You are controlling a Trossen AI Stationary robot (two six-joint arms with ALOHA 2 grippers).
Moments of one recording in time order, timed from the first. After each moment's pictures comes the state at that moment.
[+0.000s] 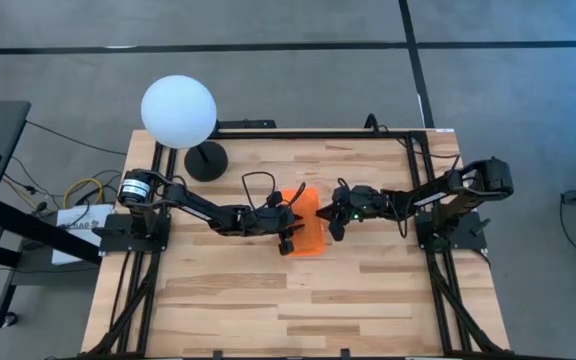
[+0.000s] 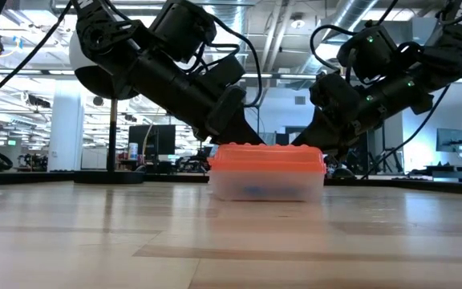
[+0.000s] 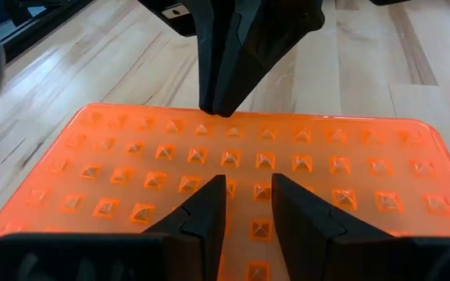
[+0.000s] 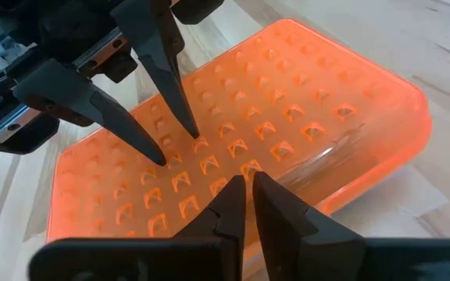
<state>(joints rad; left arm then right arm) -0.06 1.90 0.86 0.48 -0.30 -0.10 -0.06 1.57 0.38 0.63 -0.03 0.38</state>
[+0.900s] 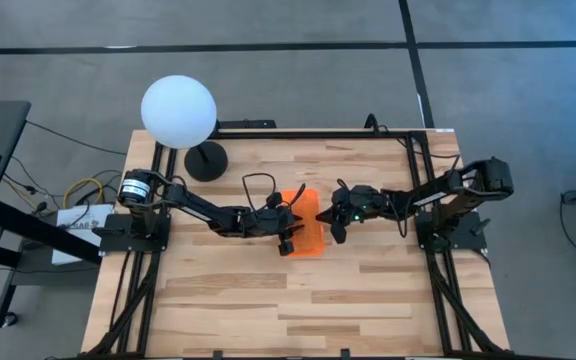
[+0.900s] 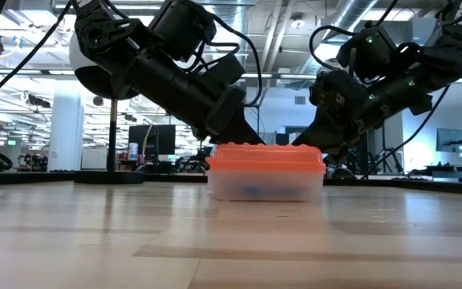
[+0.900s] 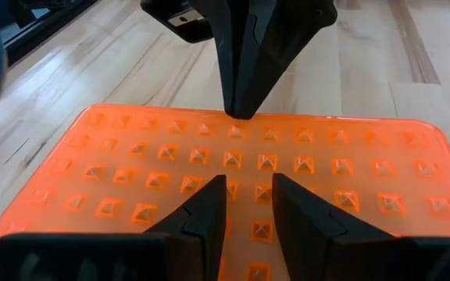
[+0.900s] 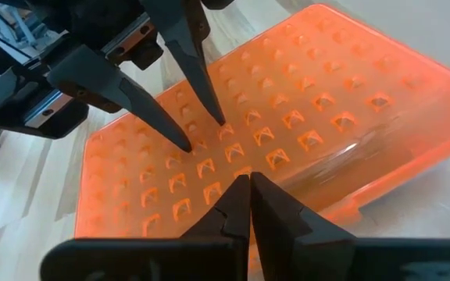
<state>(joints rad) -0.06 1.90 0.86 0.48 -0.33 -0.09 -0.06 1.57 0.38 0.63 -0.11 0.37</state>
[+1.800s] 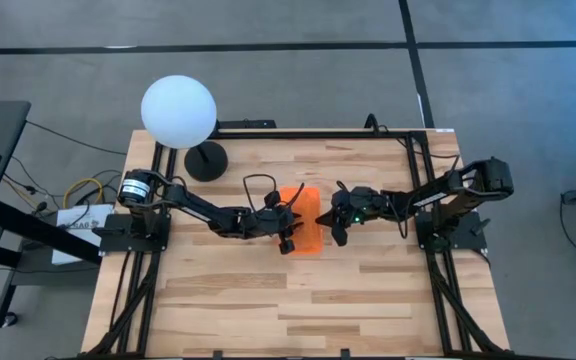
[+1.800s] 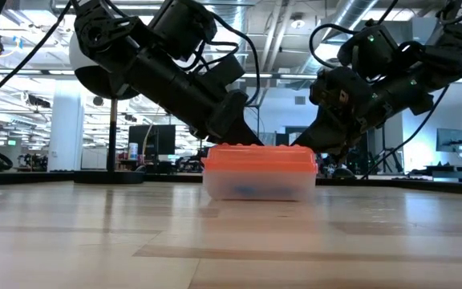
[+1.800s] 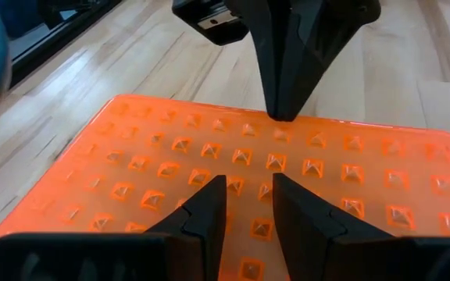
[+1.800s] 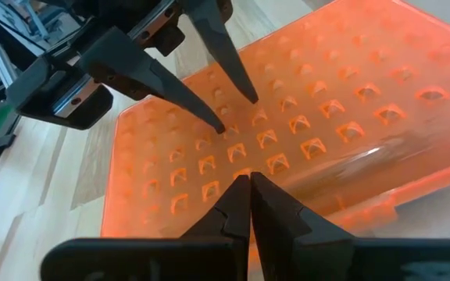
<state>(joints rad) -0.06 1.90 0.86 0.47 -0.41 -0.09 -0.05 1.57 0.38 0.63 -0.14 0.37</state>
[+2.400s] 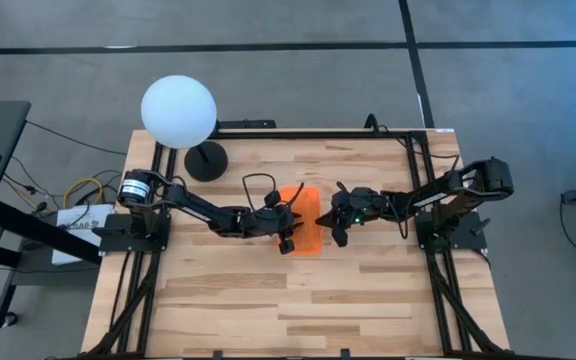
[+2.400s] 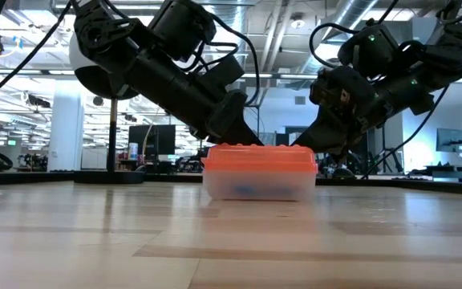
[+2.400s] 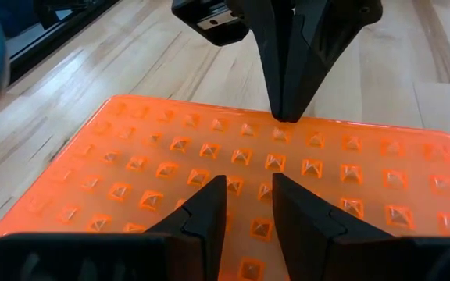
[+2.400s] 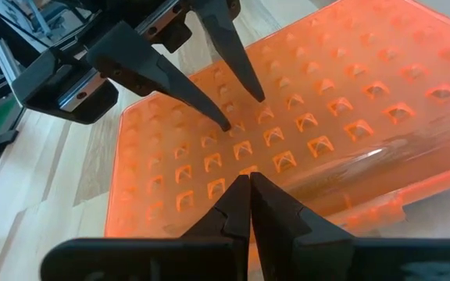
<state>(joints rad) -0.06 1.90 0.86 0.48 -0.38 -0.09 -0.05 1.57 0.38 0.63 -0.14 0.36</state>
